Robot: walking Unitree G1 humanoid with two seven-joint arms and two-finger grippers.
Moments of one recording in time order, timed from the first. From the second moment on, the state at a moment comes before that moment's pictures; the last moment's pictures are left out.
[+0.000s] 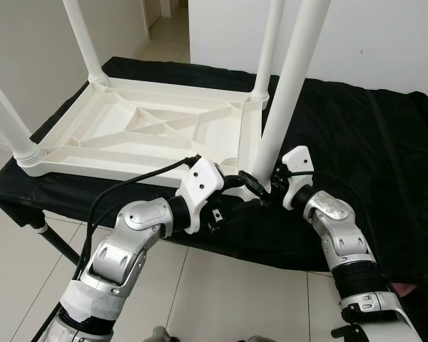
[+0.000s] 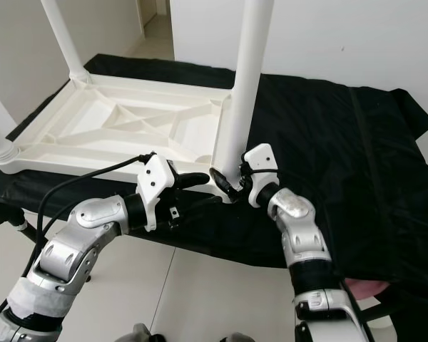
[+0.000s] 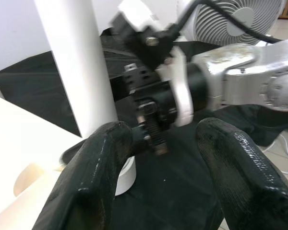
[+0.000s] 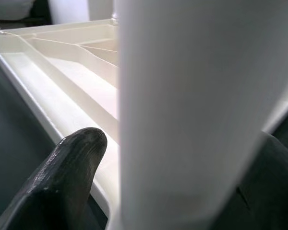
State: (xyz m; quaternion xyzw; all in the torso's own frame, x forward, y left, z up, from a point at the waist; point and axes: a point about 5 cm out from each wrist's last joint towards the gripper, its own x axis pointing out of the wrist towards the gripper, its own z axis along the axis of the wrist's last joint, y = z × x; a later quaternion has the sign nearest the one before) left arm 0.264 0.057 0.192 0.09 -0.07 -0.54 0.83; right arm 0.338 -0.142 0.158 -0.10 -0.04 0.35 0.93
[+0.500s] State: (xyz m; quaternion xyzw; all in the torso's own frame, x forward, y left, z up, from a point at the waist) left arm 0.263 0.065 0.177 0.09 -0.04 -0.53 0.84; right arm 0.354 -0.141 0.151 -0.10 -0.02 0.40 0.91
